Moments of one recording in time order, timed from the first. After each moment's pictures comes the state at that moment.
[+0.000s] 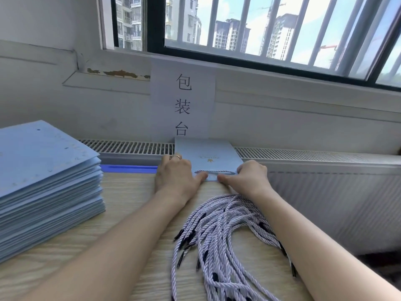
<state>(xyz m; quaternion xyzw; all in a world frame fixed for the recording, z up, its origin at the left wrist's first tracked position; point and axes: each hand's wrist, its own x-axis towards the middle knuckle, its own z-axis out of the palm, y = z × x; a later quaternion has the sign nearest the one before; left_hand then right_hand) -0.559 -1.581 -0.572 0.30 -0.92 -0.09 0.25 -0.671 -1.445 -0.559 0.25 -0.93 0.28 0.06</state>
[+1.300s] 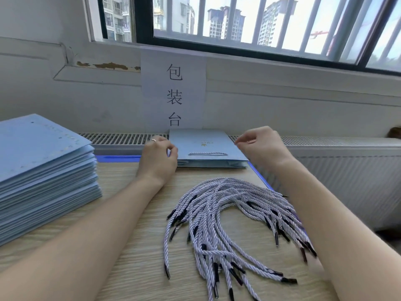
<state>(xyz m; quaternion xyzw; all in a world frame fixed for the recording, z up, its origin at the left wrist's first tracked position) -0.540 -1.599 -0.570 0.24 -0.85 -0.24 0.40 -0.664 -1.395 -0.508 0.32 -0.86 0.38 0.08</state>
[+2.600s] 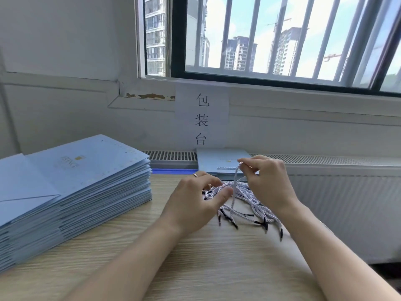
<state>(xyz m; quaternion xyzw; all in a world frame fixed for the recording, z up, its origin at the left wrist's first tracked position) -0.430 -1.535 -0.562 0.07 -0.88 -0.33 0.34 -0.578 -1.408 -0.537 0.42 -0.76 0.43 0.24</state>
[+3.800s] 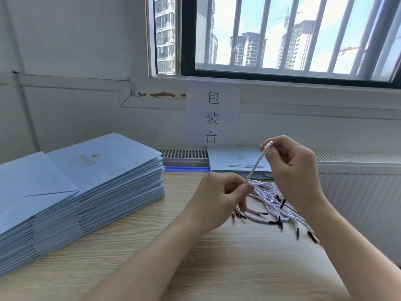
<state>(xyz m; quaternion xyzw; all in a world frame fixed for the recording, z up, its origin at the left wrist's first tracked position) -0.430 -1.516 -0.550 0.00 -0.82 -0.48 0.30 -0.554 -1.398 -0.516 0.43 -0.65 0.59 0.20</state>
